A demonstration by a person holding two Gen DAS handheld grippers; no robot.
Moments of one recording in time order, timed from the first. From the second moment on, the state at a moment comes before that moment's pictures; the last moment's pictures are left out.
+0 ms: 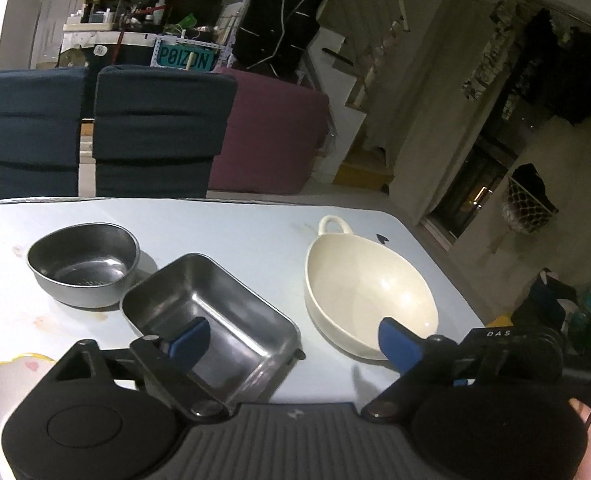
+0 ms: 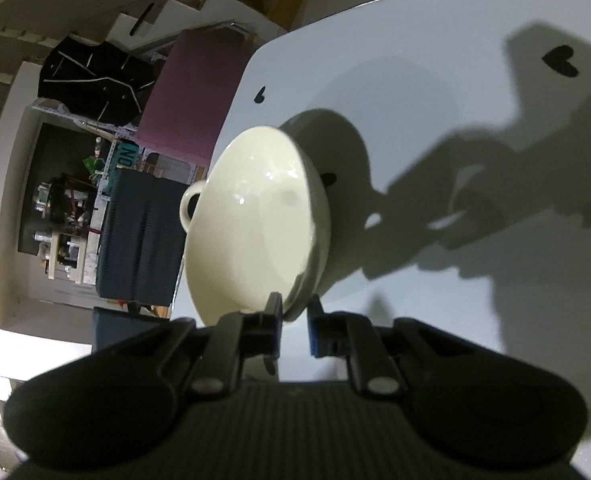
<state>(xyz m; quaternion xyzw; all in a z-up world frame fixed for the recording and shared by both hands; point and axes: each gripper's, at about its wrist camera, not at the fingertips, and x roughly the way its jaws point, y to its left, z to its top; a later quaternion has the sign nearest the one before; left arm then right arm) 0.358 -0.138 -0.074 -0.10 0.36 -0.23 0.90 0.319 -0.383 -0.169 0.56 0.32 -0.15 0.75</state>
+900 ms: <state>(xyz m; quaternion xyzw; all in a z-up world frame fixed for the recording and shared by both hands) 0.365 -0.190 -0.080 -0.10 0.37 -0.27 0.88 0.287 -0.453 -0.161 0.52 0.34 -0.17 0.77</state>
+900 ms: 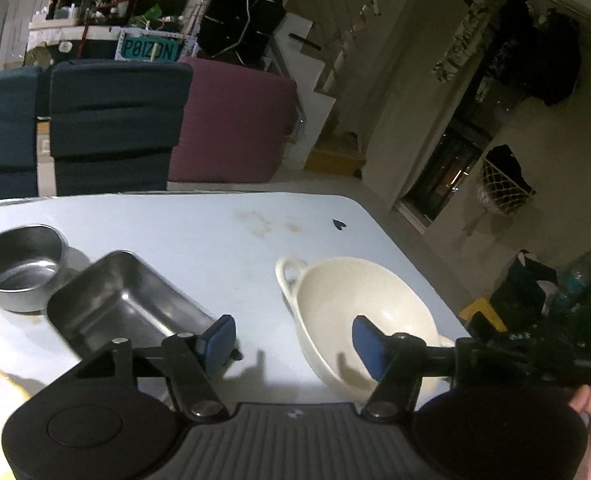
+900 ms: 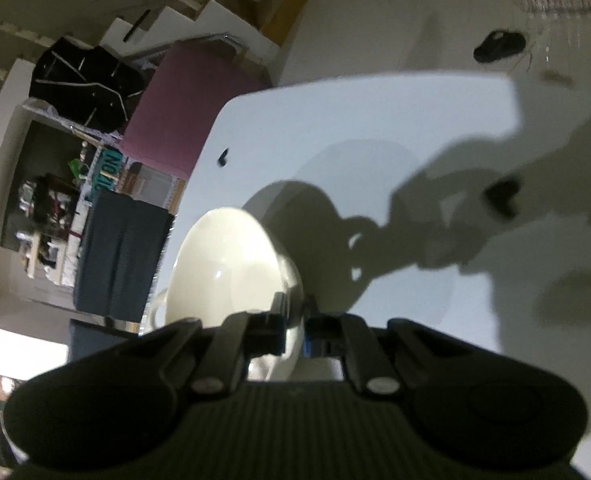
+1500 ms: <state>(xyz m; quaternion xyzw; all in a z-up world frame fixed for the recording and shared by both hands) 0.422 -0.254 -0.129 -0.14 0.44 -0.26 0.85 0.263 -0.495 -0.159 0.44 0.31 -0.18 0.82</state>
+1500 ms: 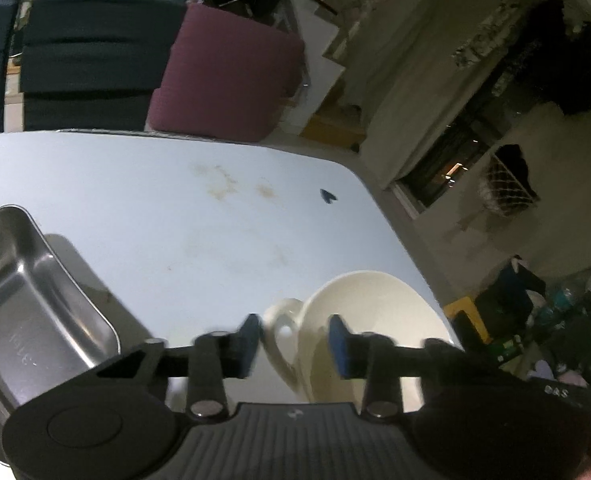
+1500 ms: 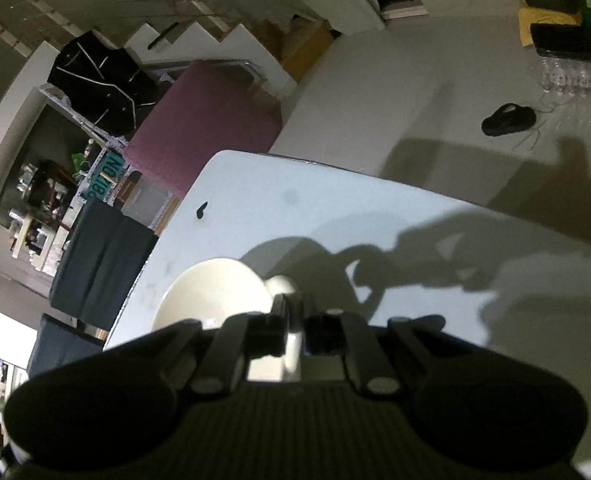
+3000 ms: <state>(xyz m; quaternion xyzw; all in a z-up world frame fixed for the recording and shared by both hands) 0.413 -0.234 -0.158 -0.17 0.49 -0.25 0.82 0.265 -0.479 -0.147 0.33 0.37 -0.10 0.86</state>
